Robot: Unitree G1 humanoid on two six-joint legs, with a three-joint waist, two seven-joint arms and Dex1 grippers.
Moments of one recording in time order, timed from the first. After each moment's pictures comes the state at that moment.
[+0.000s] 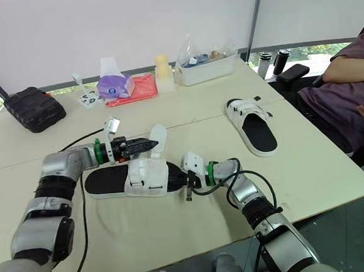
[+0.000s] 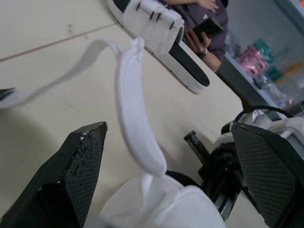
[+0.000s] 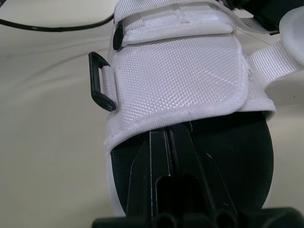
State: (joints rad) left arm -0.88 0.42 0.05 0.73 -0.44 0.76 -1.16; right arm -0.56 -0.26 0.35 0.54 0.10 -0.15 1.08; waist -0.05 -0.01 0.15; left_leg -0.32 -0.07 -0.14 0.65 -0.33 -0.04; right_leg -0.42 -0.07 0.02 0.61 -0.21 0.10
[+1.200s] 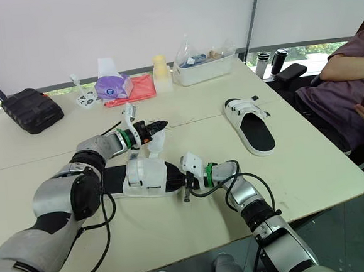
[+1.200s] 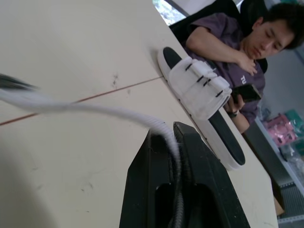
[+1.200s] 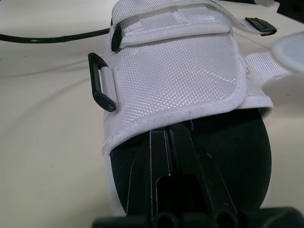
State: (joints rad) left arm -1.19 0.28 0.33 1.33 -0.33 0.50 -0.89; right arm -0.54 -0.24 0.35 0.52 0.09 -0.16 1.04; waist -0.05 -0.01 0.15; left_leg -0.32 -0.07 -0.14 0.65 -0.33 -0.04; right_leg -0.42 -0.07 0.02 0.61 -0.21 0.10
